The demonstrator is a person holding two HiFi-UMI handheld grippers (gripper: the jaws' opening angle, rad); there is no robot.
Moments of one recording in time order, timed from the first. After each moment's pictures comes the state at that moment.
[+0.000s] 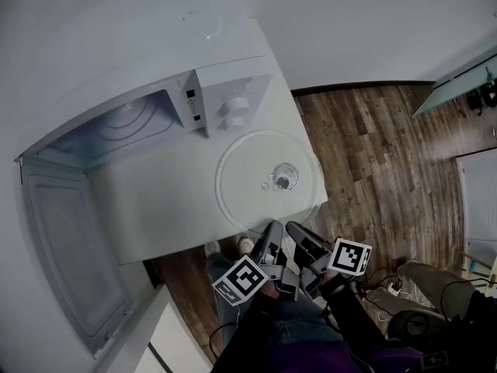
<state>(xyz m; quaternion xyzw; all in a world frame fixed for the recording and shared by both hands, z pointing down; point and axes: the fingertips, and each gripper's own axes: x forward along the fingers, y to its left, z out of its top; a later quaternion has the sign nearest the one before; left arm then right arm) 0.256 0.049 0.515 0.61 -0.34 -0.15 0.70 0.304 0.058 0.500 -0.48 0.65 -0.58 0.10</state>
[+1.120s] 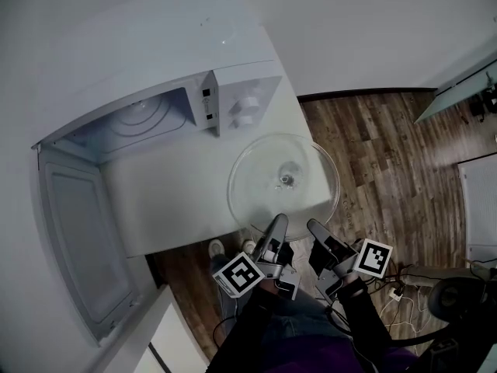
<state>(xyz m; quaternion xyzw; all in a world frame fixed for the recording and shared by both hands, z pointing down) 0.253 0.037 0.468 0.63 -0.26 -0.24 0.69 0.326 0.070 0.444 -0.49 0.62 -0.58 0.16</state>
